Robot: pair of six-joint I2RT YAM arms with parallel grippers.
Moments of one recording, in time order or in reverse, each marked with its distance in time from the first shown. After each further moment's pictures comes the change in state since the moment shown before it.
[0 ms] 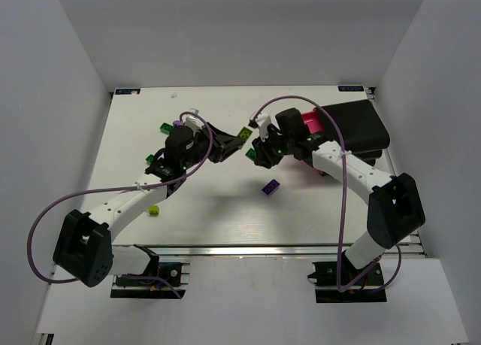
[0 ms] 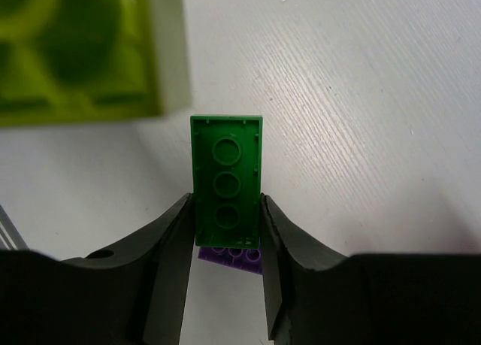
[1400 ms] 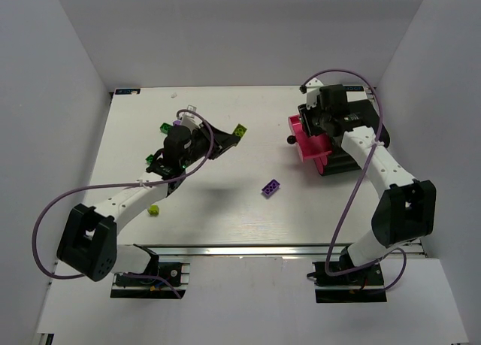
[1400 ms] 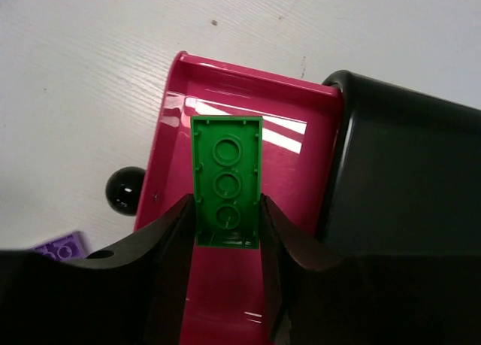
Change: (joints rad) left arm 0.043 0.036 -0.024 0.107 -0.029 0.179; right arm -0.310 -0.036 0.125 -0.089 0.338 0.025
